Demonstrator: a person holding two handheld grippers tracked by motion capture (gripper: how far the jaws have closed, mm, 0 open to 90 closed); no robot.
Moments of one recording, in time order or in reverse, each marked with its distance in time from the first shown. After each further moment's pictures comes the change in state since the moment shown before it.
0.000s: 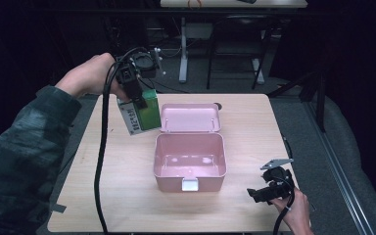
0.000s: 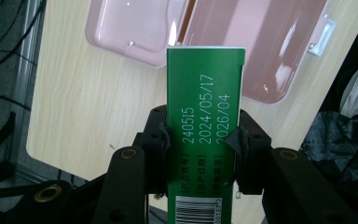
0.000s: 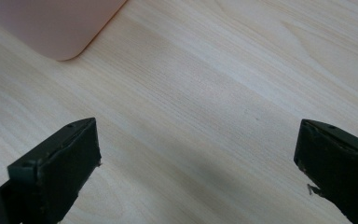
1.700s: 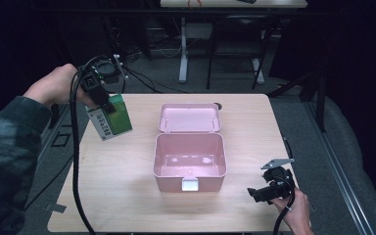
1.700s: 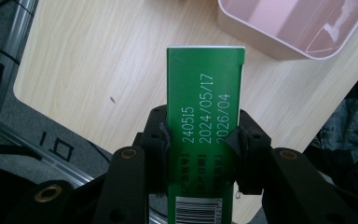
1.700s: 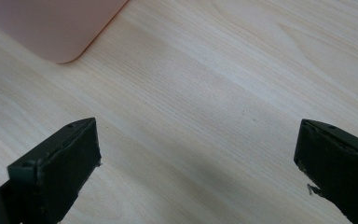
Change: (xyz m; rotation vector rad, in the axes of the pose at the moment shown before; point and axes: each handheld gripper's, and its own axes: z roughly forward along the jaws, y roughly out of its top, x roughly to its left) left arm 0.028 -0.083 0.019 0.031 0.007 -0.177; right arm 0.000 0.000 -0.001 -0.007 -0.004 0.011
